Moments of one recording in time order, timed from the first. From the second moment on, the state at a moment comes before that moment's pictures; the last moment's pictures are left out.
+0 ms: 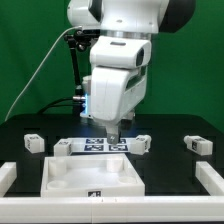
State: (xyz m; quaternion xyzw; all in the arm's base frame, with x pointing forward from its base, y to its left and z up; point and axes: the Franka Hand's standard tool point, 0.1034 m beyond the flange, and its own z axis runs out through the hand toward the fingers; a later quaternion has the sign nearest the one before) arm 0.558 -0.014 0.091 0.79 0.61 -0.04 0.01
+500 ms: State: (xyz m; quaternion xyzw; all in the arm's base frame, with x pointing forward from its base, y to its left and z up) arm 0.540 -0.041 0.087 0.77 0.64 -0.05 -0.01
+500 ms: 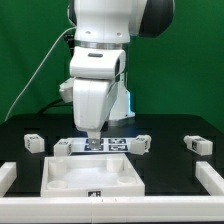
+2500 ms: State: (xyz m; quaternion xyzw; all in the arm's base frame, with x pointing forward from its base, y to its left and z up) arm 0.452 -0.071 0.007 0.69 0.72 -0.02 -0.04
